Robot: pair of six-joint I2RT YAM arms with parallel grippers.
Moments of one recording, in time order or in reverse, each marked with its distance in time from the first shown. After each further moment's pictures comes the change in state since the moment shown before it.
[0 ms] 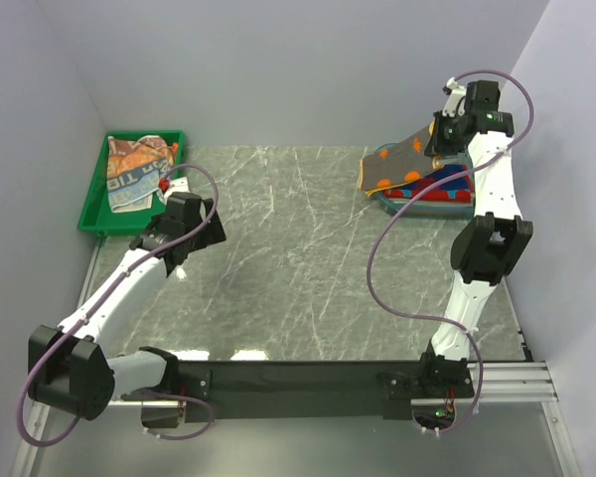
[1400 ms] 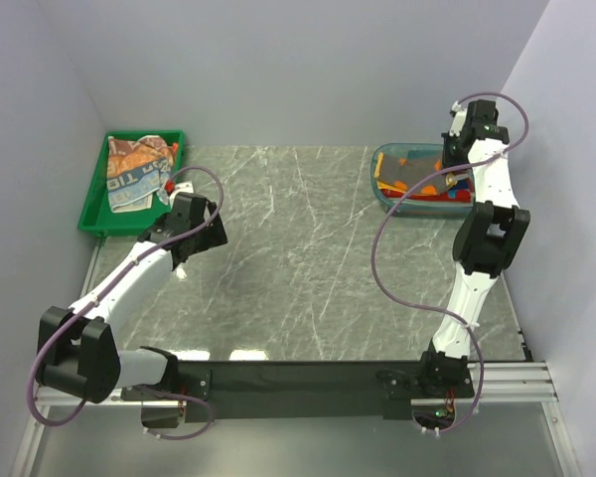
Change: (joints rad) left arm 0.007 0.087 0.000 0.001 0.000 0.003; right arm -0.068 0.103 -0.067 0.071 0.152 -0.066
